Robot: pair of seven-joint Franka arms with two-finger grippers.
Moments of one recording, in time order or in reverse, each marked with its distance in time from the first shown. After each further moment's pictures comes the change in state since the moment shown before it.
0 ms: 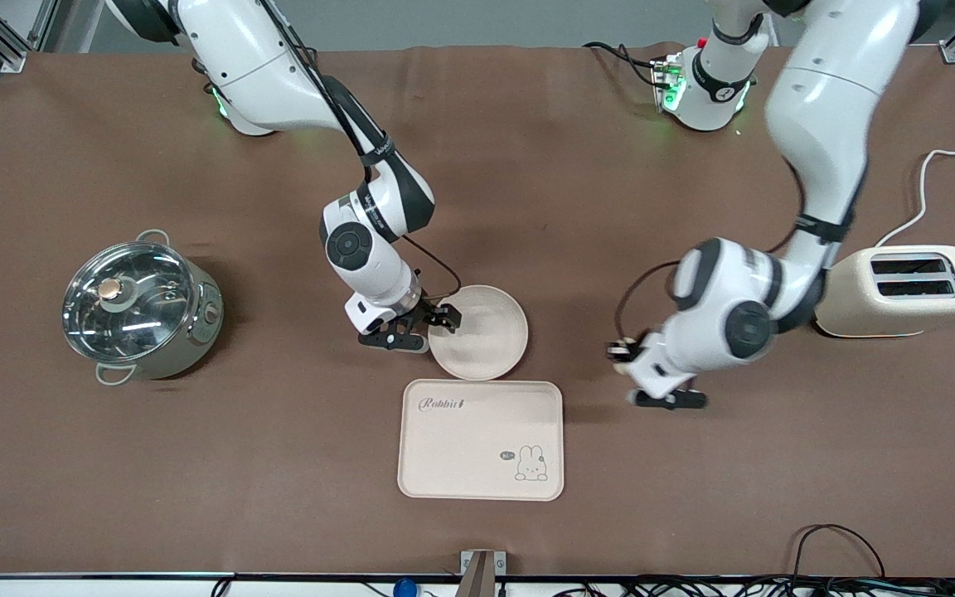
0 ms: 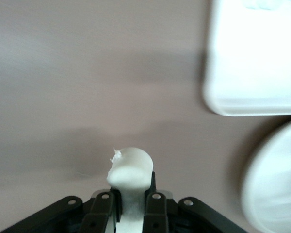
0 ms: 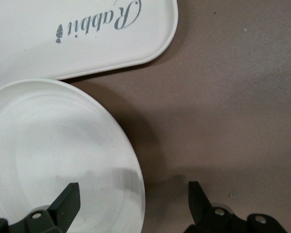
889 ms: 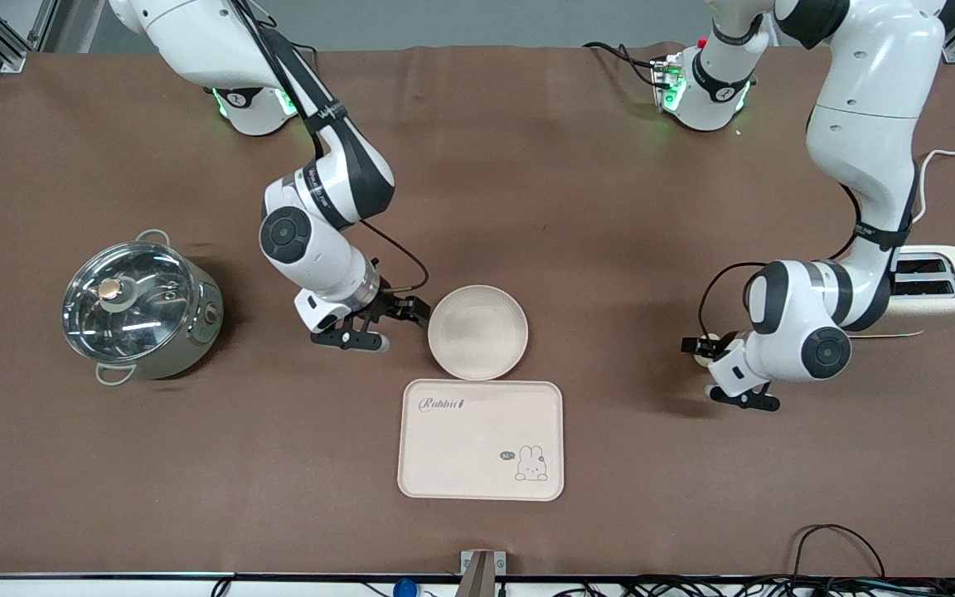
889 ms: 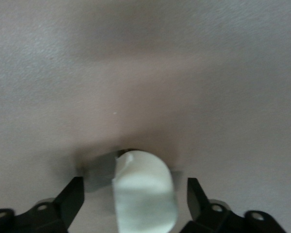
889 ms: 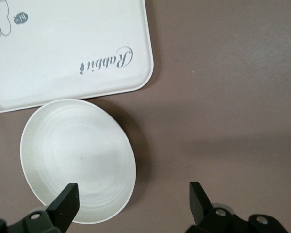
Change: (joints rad) left arm 0.138 0.018 0.223 -0.143 0.003 -0.011 0.527; right arm -0.087 -0.188 0.000 -0.010 -0.001 -0.231 -0.046
